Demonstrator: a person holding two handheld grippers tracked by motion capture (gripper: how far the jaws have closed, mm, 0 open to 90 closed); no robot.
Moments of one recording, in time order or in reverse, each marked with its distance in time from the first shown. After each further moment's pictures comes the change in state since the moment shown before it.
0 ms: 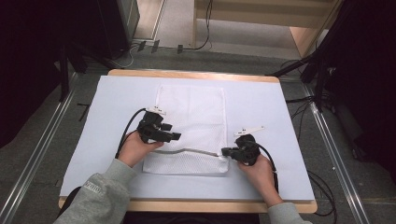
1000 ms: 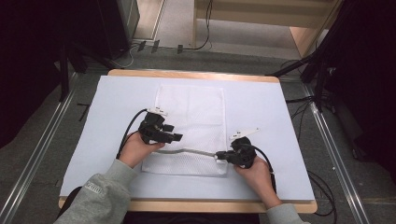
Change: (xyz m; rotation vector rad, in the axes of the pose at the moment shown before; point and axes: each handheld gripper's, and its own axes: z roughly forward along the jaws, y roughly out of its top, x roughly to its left) left arm -0.006 0.001 0.001 0.001 -0.016 0.016; right arm 0.015 0.000 0.003 0.013 0.069 -0.058
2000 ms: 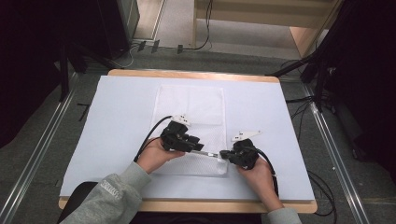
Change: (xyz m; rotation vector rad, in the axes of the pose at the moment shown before) left arm -0.056 0.017 0.036 0.028 -0.169 0.109; right arm 0.000 -0.006 -0.004 -0.019 -0.102 -0.051
